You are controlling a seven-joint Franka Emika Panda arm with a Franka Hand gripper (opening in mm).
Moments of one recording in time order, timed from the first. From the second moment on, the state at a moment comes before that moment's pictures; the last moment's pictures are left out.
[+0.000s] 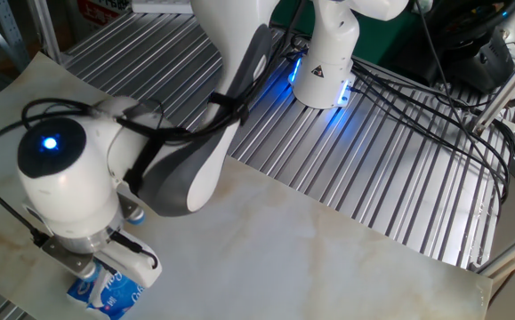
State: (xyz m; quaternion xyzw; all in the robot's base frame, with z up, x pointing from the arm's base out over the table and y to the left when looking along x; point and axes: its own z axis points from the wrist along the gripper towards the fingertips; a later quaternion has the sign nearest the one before) arm 0.737 -0.073 0.159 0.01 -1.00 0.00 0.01
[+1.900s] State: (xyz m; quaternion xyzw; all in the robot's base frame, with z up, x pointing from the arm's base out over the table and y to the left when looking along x) arm 0.721 -0.076 0.261 -0.01 -1.00 0.00 0.00
